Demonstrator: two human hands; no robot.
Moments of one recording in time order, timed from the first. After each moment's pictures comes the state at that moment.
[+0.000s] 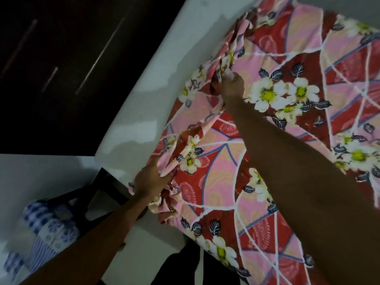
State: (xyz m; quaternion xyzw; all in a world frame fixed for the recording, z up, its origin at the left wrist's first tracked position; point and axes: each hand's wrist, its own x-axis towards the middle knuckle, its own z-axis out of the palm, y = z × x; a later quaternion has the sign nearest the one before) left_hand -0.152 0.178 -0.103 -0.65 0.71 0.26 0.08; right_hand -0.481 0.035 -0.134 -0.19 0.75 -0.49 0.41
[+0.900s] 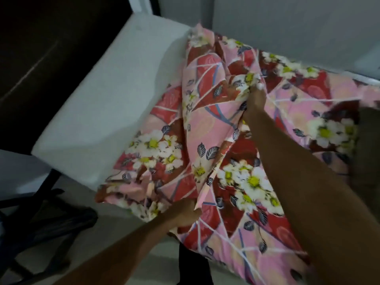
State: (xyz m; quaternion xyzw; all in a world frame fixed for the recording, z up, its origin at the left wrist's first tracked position) left_hand -0.356 0.484 -0.069 -0.43 0.70 0.48 0.30; right_hand -0.706 0.342 -0.073 0.01 0.67 -0.67 0.32
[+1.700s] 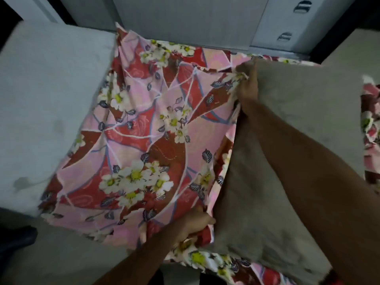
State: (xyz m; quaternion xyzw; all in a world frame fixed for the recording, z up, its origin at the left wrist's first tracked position) left_hand -0.643 0.808 -0.070 -0.48 0.56 0.58 0.34; right_hand -0.998 0.692 -0.054 -0.17 0.80 -0.55 0.19
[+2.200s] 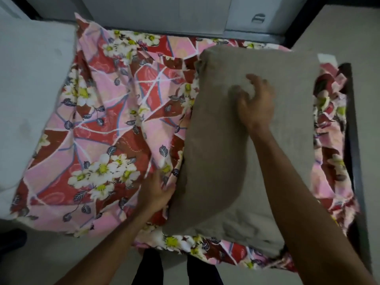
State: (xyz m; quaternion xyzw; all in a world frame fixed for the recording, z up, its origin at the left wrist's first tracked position) left_hand -0.658 0.798 -0.059 -0.46 0.82 0.32 0.11; right_hand -0.993 0.874 0.008 -0.24 0.89 -0.38 0.00
